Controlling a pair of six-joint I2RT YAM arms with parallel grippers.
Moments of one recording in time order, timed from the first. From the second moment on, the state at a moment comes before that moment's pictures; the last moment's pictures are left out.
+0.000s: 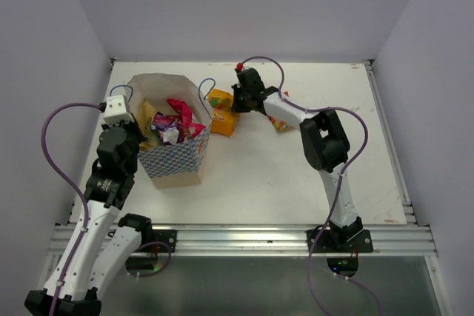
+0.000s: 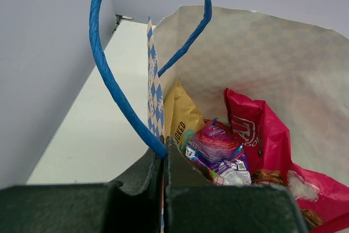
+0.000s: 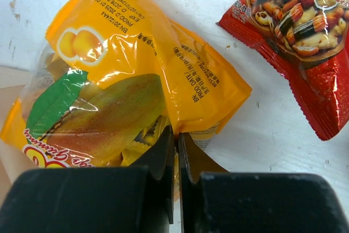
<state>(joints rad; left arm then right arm) -0.22 0.64 0.71 -0.22 -0.44 -0.13 0.57 2.24 1.77 -0.30 -0.02 0.43</state>
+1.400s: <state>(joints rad) -0.22 0.63 0.71 -0.22 -0.41 -0.13 0.58 1.48 1.80 -0.53 0.13 0.21</state>
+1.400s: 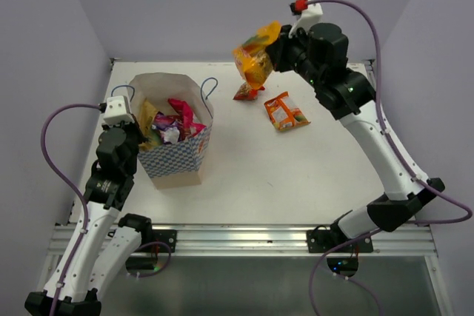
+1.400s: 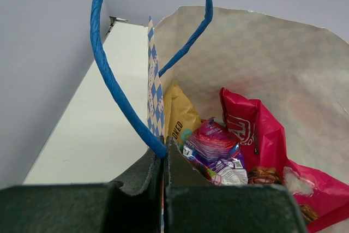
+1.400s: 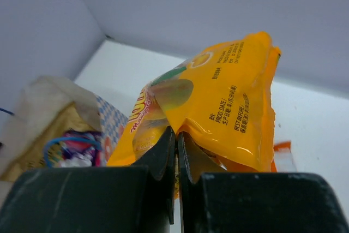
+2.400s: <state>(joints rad) -0.22 0.60 0.70 -0.22 -0.40 -0.13 0.96 1.89 2.20 -0.57 -0.06 0.26</state>
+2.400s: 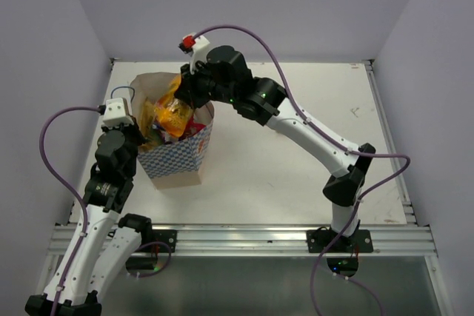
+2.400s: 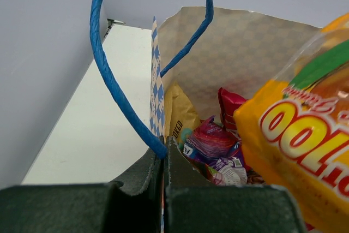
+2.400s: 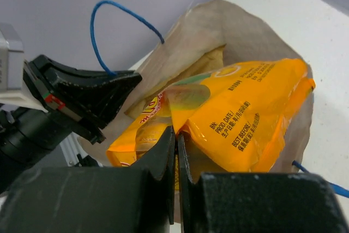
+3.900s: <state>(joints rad) -0.22 0.60 0.69 -0.22 -0.40 -0.13 0.51 1.95 1.67 -0.64 0.26 0.19</state>
